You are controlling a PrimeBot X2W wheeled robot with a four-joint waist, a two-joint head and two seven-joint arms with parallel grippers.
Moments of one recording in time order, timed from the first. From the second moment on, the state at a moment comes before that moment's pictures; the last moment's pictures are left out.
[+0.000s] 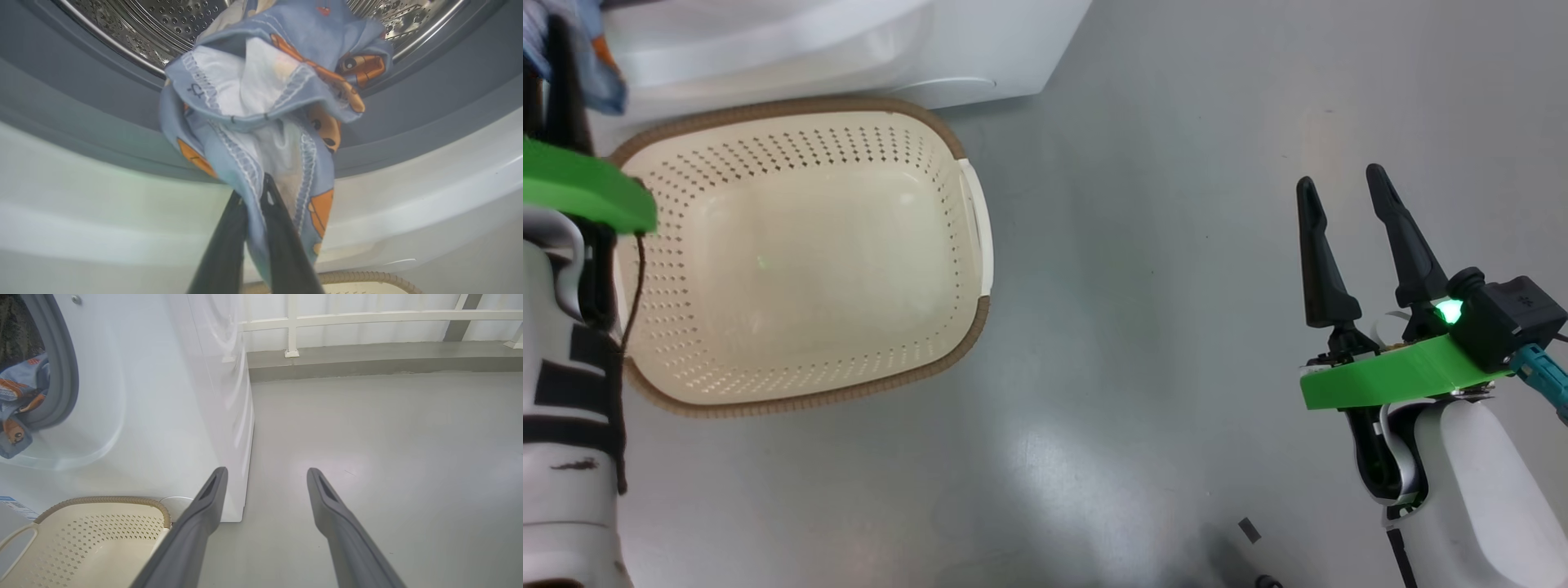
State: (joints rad) left arm -1.02 0.24 0.07 0.92 -0.16 -0.13 -0.26; right arm -0.37 -0.06 0.07 0.15 0.26 0.12 -0.25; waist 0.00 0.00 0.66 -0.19
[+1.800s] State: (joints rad) left arm -1.43 0.32 -0.07 1.06 -0.15 -0.08 -0.26; right arm -0.39 -0.04 0.12 0.13 0.36 0.12 -0.25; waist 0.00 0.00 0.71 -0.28
